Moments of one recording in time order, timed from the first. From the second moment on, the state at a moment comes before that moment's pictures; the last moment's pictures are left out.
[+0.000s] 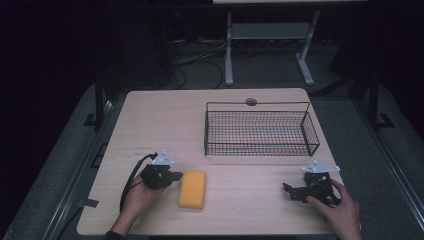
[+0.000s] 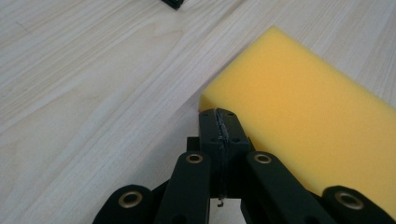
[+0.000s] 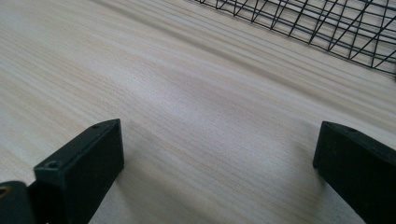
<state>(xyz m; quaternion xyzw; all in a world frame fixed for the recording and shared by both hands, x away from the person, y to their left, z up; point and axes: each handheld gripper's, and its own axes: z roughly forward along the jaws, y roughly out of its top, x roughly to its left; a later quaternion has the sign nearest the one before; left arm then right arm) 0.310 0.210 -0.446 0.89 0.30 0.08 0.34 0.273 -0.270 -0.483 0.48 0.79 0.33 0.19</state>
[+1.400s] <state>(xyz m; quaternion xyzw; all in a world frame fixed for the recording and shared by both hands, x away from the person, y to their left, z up) 0.318 0.164 -0.443 0.90 0.27 0.06 0.34 0.273 -0.269 -0.483 0.49 0.79 0.33 0.19</state>
